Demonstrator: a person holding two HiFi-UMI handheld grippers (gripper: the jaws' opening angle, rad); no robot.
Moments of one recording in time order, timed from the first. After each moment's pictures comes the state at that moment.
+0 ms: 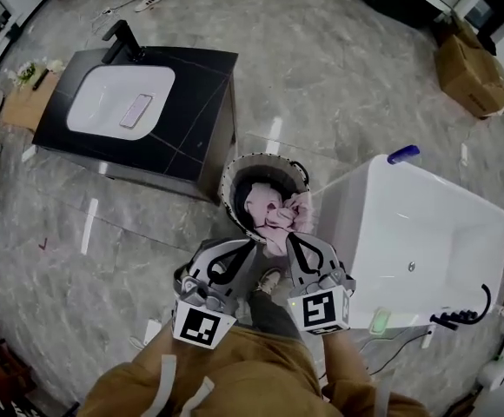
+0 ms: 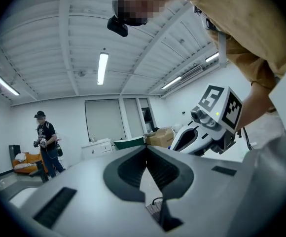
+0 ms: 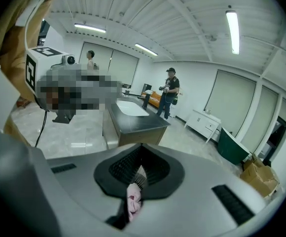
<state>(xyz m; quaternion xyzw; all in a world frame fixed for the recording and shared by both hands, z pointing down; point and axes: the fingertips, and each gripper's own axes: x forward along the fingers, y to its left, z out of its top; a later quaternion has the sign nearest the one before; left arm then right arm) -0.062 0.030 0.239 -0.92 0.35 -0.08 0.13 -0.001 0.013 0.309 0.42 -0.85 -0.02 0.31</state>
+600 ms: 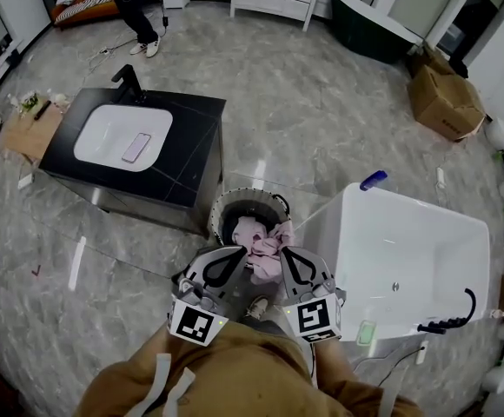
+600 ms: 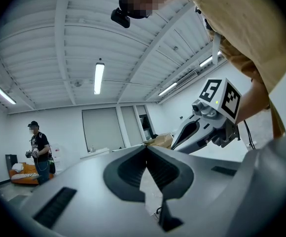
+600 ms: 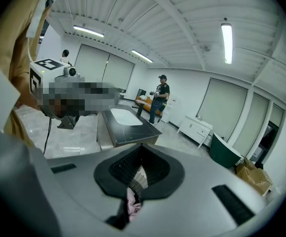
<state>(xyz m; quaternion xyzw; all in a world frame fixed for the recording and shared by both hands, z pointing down) -0.062 0.053 0.174 -0.93 0.33 -0.05 0.17 0.010 0.044 0.230 0.45 -0.84 -0.05 0.29</state>
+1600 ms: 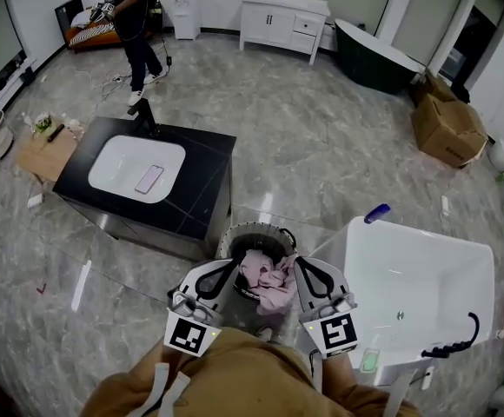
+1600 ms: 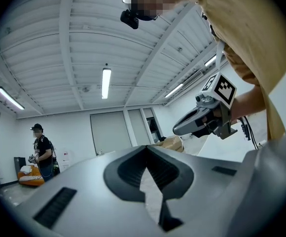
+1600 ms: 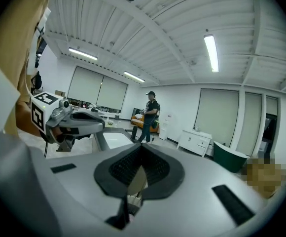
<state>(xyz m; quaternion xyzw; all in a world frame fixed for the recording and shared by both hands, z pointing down) -0.099 0.023 0.137 -0.91 0.37 -0.04 0.20 0.007 0.013 0.140 0.47 -0.87 -0.06 0.16</state>
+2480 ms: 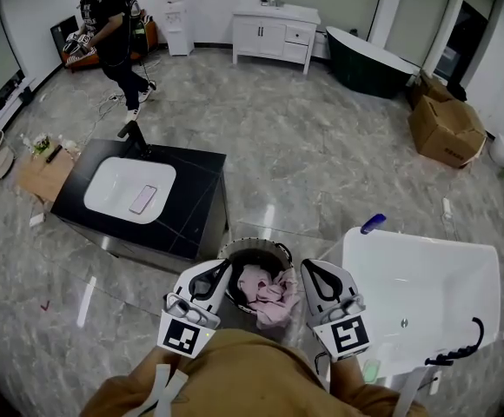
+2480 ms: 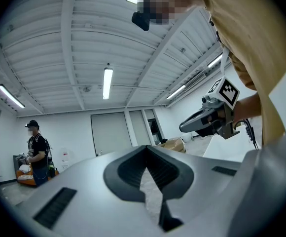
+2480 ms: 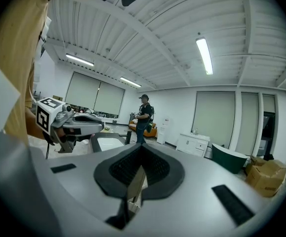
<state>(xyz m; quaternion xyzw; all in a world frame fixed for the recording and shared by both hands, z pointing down) -0.069 -0.016 0.118 -0.91 0.37 -0.03 0.18 0.061 -0.014 0.114 0.48 -0.87 -0.07 0.13</state>
